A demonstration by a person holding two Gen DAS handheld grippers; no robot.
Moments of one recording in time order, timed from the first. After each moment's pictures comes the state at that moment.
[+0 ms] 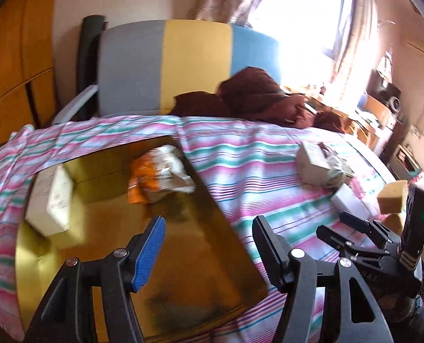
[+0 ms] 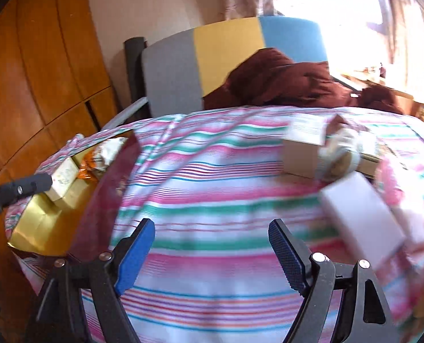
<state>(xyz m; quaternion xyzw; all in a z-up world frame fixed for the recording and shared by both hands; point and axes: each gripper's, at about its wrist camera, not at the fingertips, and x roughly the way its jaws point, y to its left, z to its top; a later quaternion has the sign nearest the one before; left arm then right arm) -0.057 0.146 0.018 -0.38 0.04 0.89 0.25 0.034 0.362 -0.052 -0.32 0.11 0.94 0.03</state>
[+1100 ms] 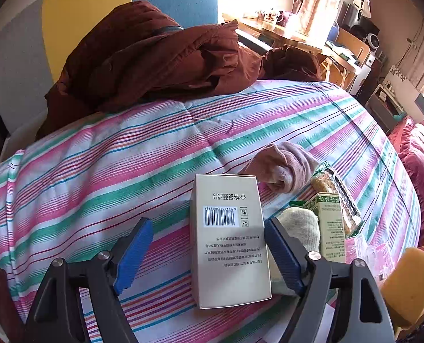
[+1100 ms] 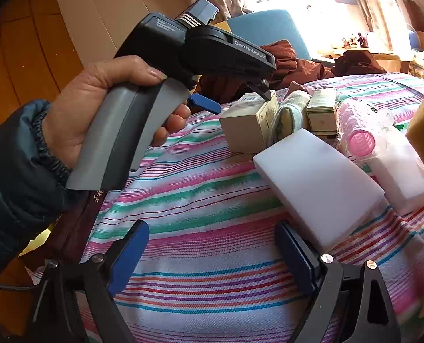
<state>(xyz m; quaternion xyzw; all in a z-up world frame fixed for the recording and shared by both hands) -0.190 0.453 -0.038 -0.49 0.13 0.79 0.33 0.057 0.426 -0.093 -0.28 0.20 0.94 0.00</state>
